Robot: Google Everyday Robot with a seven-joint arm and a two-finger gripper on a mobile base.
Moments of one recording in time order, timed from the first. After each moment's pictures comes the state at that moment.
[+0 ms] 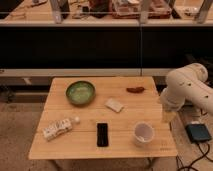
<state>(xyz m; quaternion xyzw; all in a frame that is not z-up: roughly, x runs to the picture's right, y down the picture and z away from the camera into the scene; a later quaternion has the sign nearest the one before) 0.284 0.105 0.685 -0.28 0.02 0.02 0.96</state>
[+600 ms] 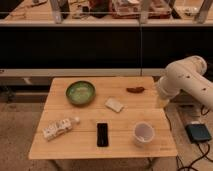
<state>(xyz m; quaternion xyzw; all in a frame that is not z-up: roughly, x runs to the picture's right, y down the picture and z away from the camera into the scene) 0.259 0.013 0.720 -0.16 -0.04 0.00 0.99</state>
